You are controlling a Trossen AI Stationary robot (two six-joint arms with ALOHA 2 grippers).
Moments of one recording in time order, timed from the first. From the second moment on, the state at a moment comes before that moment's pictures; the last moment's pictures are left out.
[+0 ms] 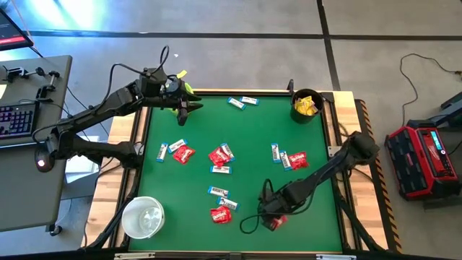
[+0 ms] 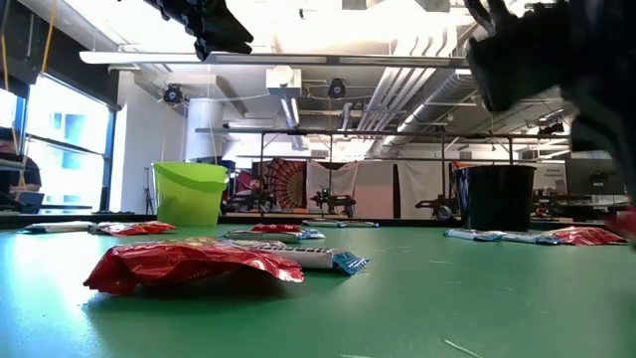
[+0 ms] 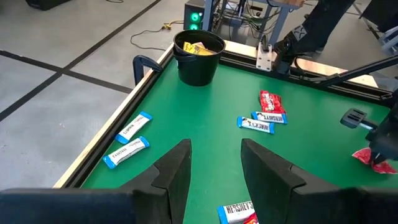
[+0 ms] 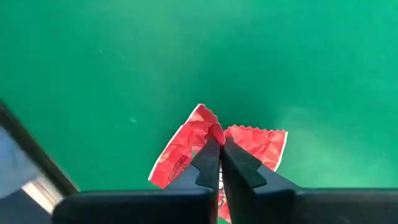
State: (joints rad) left arm 0.54 1.08 1.09 -0.47 0.26 0.05; right arm 0.57 1.83 1.20 -0.71 -0.08 1.16
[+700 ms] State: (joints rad) left arm 0.51 1.10 1.09 -0.46 0.32 -0.08; right arm 0.19 1.45 1.20 -0.58 0.38 0.85
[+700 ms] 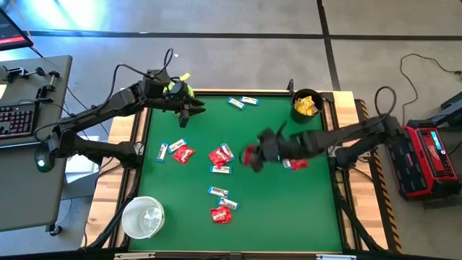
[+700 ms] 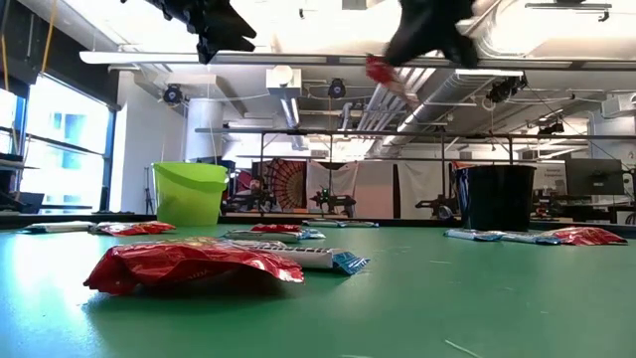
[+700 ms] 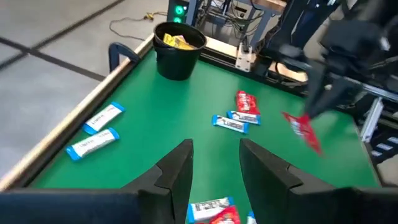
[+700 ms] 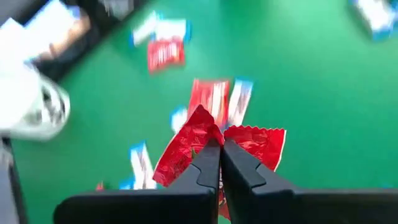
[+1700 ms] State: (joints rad) left arm 0.27 1.19 1.09 -0.23 0.02 -0.34; right arm -0.18 1.44 1.20 0.07 0.33 0.42
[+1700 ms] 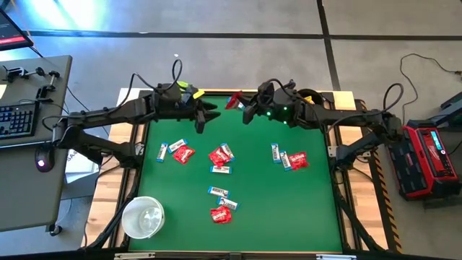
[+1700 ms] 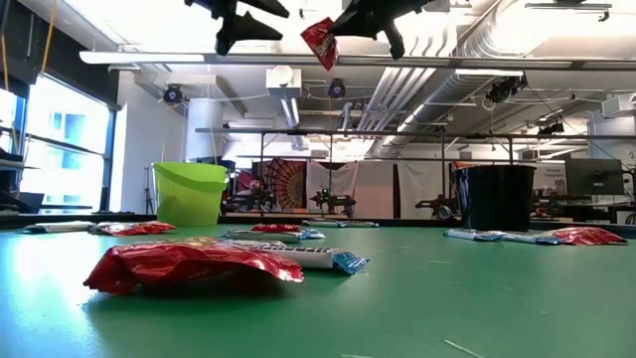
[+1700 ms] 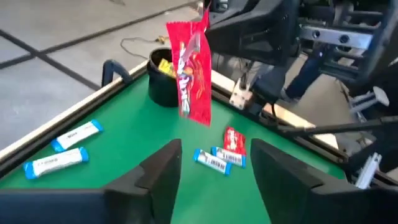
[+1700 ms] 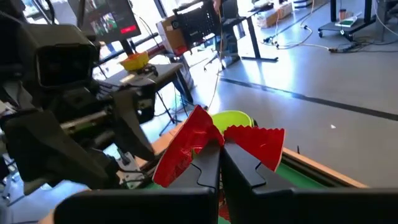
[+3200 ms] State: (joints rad) left arm 0.25 1.27 1.09 -0.08 0.01 -0.26; right arm -0.14 1.44 1.20 0.14 0.31 0.40
